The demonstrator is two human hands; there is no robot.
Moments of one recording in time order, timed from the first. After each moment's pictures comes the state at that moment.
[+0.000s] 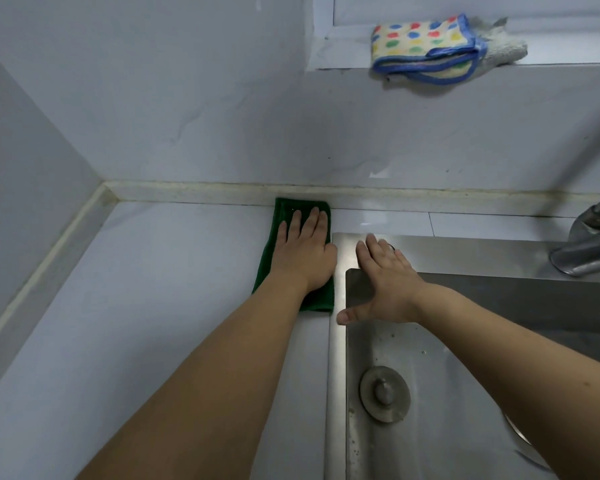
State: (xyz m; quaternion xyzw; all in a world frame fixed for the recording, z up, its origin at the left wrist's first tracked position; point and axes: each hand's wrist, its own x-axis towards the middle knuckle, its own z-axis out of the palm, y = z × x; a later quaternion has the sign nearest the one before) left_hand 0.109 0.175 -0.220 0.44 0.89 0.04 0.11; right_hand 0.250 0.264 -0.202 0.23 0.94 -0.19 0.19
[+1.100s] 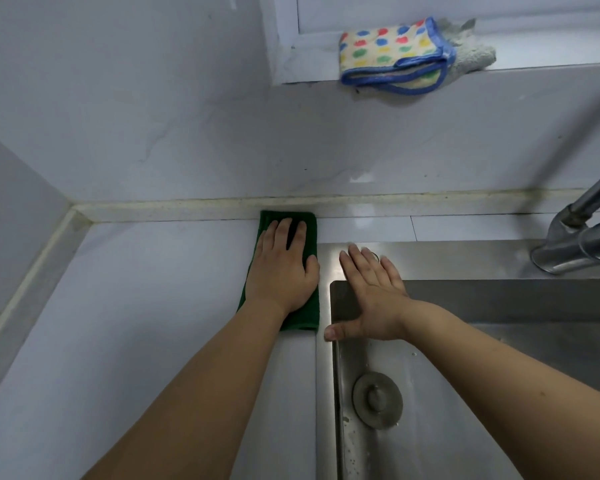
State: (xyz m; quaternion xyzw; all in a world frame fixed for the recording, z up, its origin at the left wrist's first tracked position) left_hand 0.106 0.169 -0.228 0.44 0.89 0.10 0.03; right_hand 0.256 0.271 -0.214 0.22 0.94 -0.19 0.18
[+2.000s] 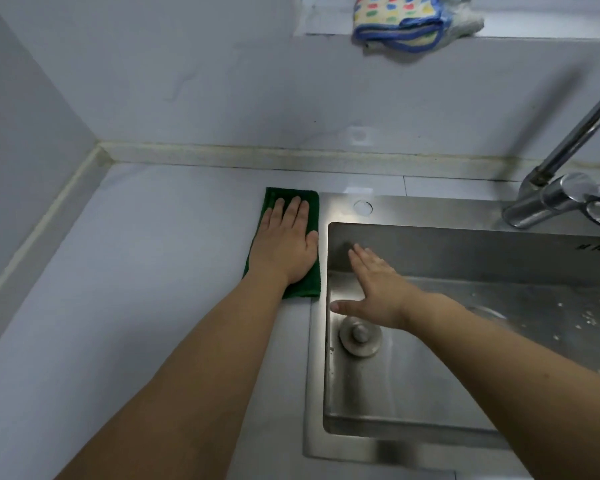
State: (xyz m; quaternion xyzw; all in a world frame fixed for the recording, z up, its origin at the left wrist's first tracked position) left_hand 0.153 0.119 -0.231 0.45 0.89 0.06 0.05; right_hand 0.322 0.209 -0.201 0.22 0.93 -0.22 0.19
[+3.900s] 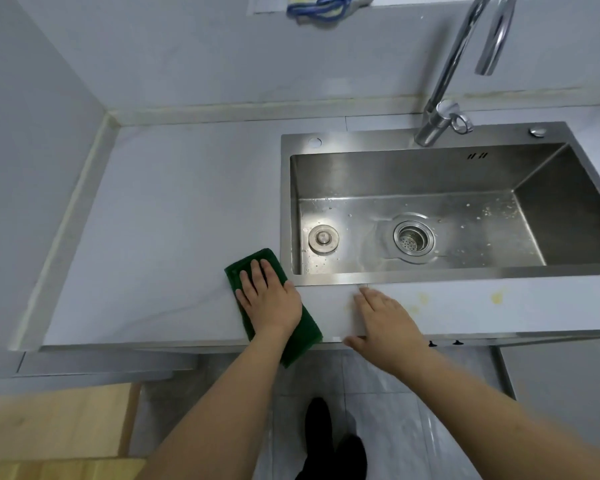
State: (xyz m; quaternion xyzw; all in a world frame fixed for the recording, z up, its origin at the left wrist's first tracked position) left_hand 0.406 -0.059 -0.190 0.20 0.94 0.11 0.24; right_hand 0.567 0.037 -0.149 0.27 0.93 -0.16 0.21
